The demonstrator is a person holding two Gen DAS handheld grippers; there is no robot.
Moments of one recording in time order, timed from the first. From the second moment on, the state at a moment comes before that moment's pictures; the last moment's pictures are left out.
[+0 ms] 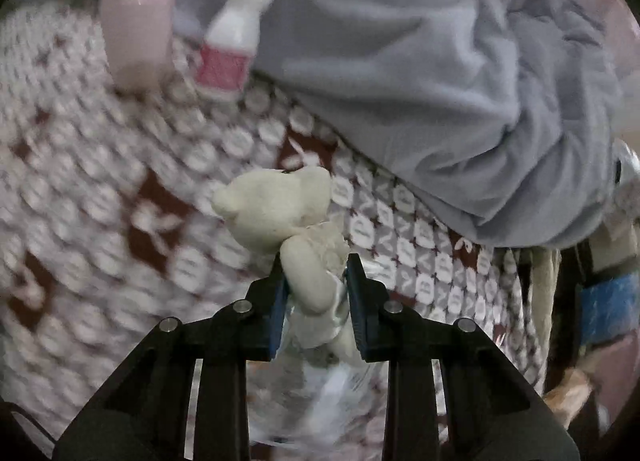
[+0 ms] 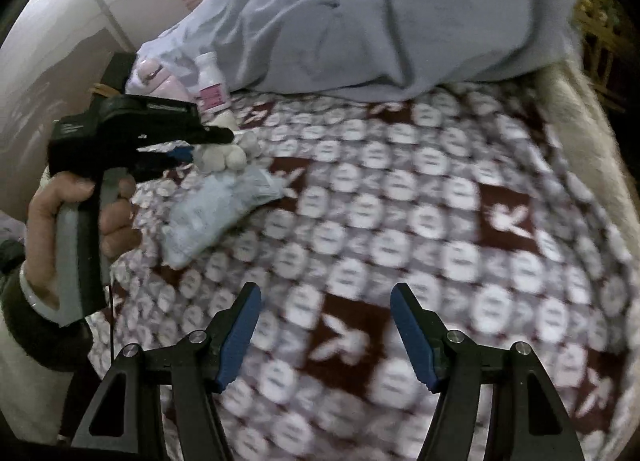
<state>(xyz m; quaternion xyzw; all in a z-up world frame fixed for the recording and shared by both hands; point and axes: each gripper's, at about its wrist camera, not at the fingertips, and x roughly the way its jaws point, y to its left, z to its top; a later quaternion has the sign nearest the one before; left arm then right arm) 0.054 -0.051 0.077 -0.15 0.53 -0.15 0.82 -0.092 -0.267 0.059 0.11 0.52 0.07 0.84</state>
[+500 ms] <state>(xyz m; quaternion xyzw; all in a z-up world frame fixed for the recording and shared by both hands) 0.017 0.045 0.090 -0.10 0.50 -0.13 0.85 0.002 -0.133 0.032 0.06 0.54 0.18 0.82</state>
